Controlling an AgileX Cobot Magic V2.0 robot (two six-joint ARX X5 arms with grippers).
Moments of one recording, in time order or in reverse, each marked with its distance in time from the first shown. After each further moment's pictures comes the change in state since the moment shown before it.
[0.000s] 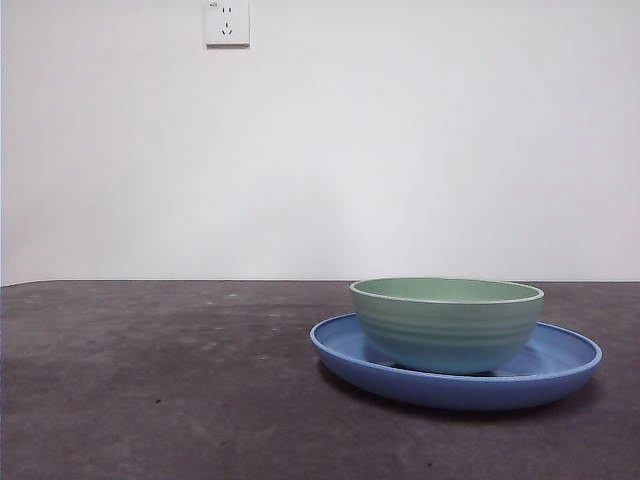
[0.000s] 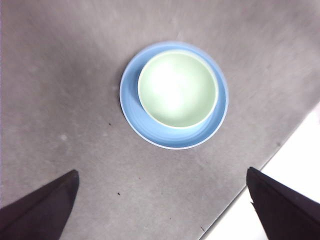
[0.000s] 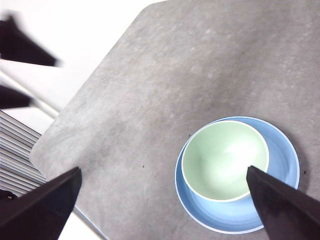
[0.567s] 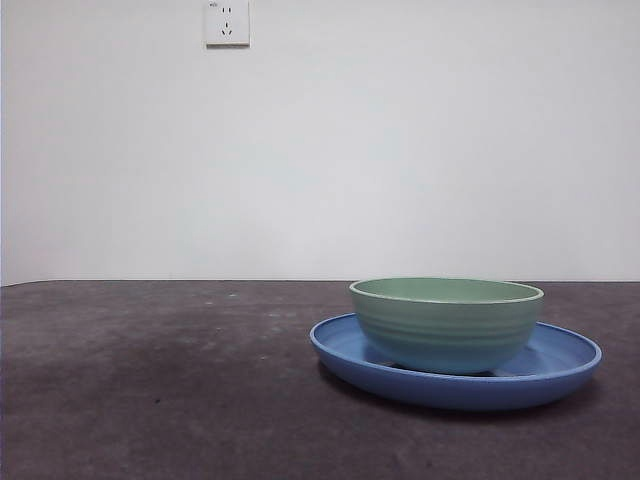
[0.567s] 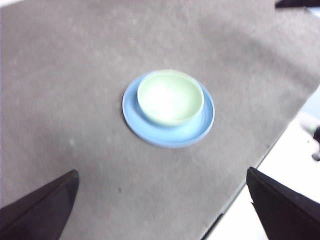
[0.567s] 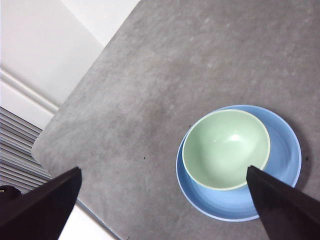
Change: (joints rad) left arm 0.000 -0.716 -0.666 0.297 0.000 0.003; right arm 0.000 0.000 0.000 -0.046 0.000 0.000
